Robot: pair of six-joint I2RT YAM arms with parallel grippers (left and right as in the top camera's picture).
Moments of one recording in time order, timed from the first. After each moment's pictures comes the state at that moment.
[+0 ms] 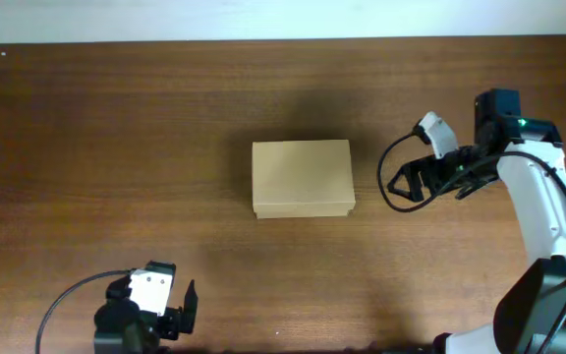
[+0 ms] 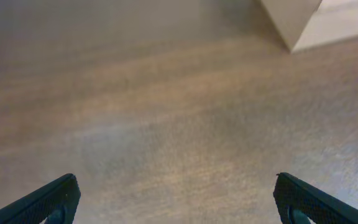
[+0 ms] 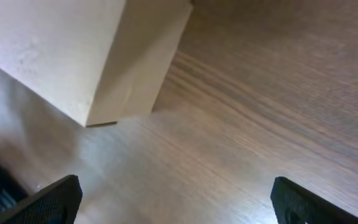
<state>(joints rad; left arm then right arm) -0.04 0.02 0.36 -1.03 0.03 0.17 -0.15 1.66 1.33 -1.13 -0.53 -0.51</state>
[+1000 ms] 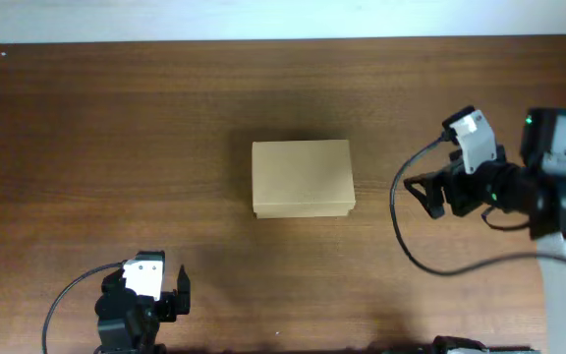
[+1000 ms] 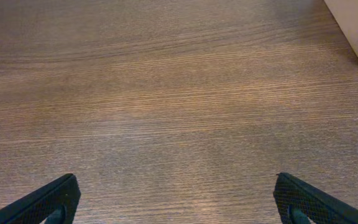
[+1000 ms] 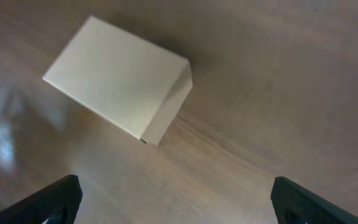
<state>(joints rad) 0.11 0.02 0.20 -0.83 0.03 0.17 -0.15 1.19 1.33 -1.13 -0.53 -0.51</state>
